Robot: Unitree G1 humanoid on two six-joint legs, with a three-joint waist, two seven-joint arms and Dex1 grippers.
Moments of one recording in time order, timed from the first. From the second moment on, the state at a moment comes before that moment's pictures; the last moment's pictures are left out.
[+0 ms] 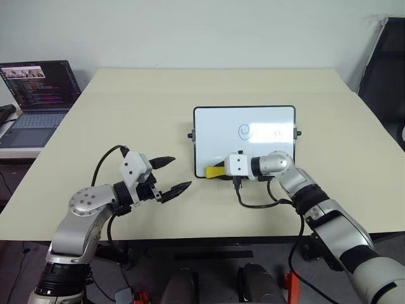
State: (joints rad) left arm -0.15 0.63 0.09 -0.24 -0.42 0.29 -0.88; right arm -0.84 -0.31 0.37 0.68 -0.12 -0.32 1.01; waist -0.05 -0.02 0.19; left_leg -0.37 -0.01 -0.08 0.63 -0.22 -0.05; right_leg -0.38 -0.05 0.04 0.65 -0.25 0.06
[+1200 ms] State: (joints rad) left arm -0.32 0.74 0.14 -0.24 -0.48 0.39 -0.93; right arm -0.46 -1.01 -0.12 0.03 0.20 0.27 1.09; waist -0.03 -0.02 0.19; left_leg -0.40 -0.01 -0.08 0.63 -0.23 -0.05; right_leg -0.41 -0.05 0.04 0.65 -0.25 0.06
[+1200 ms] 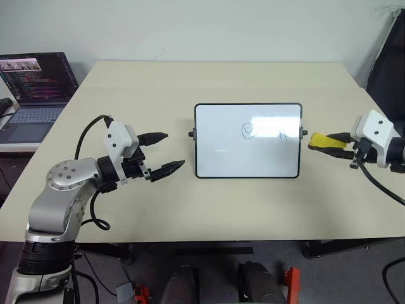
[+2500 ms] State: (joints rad) left arm -0.26 0.71 0.08 -0.29 -0.47 0.41 -0.90; right arm -0.86 -0.41 0.12 0.48 -0.01 0.03 0.66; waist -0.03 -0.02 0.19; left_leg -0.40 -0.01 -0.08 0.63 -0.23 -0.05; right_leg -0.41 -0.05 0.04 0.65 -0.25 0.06
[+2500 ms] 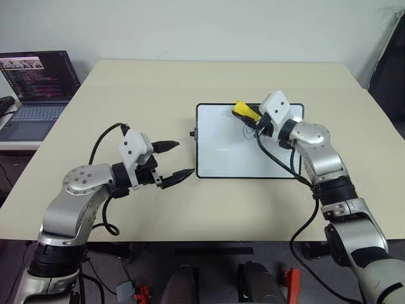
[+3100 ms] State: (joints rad) left arm -0.25 0.71 0.08 -0.29 -0.47 0.41 -0.89; right arm -0.83 -0.39 0.16 0.61 -0.09 -0.11 0.62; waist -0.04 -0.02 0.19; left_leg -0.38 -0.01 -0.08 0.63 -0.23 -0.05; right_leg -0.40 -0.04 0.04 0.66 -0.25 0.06
